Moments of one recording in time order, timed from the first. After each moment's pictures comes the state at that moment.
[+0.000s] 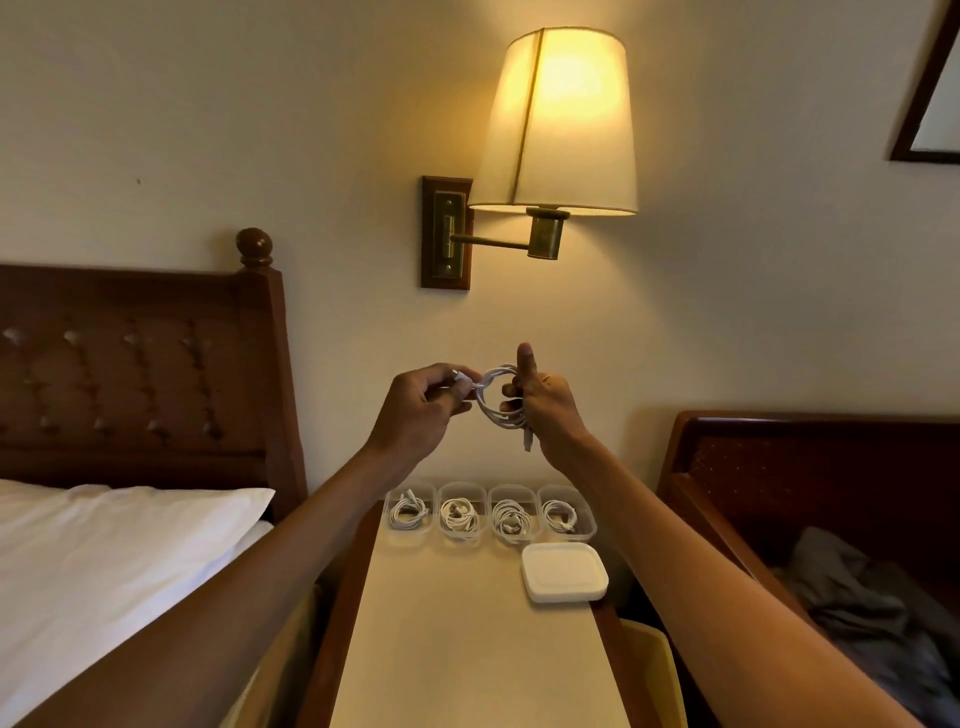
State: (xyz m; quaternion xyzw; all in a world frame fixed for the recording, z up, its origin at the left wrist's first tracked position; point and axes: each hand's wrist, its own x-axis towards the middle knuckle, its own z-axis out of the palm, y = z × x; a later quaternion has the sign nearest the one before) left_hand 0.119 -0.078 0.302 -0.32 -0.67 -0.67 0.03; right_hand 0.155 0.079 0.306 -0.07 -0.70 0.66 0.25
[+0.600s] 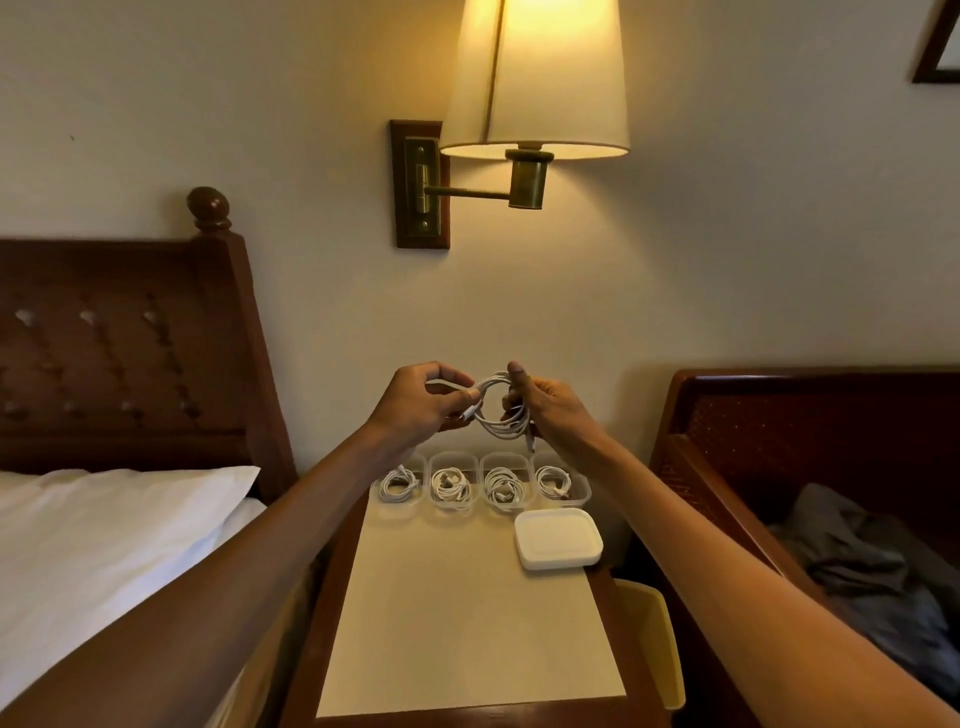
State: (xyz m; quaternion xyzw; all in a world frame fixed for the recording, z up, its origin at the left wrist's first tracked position) left_hand 0.099 -0.047 0.273 -0.25 -0.71 -0.65 -0.11; right_hand 0.161 0.126 0.254 -0.05 -0.77 0.62 0.15
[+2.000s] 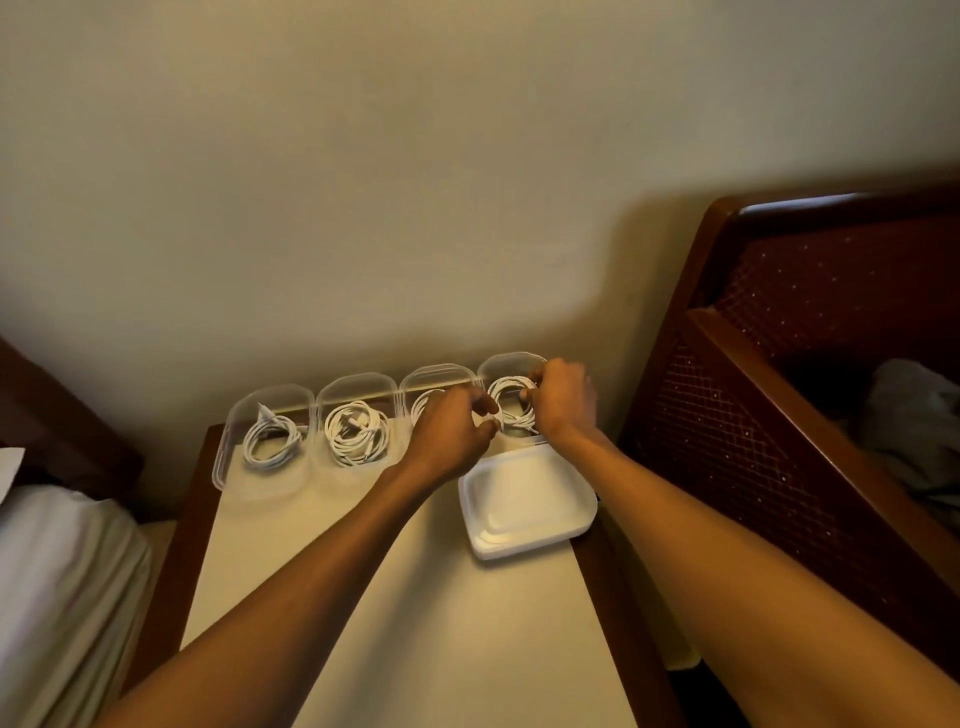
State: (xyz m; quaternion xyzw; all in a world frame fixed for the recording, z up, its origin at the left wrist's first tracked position) left_hand -0.042 0.165 -0.007 -0.35 -0.88 -0.31 -0.07; right_hand 0.007 0.317 -0.021 -0.33 -0.90 0.22 0.18
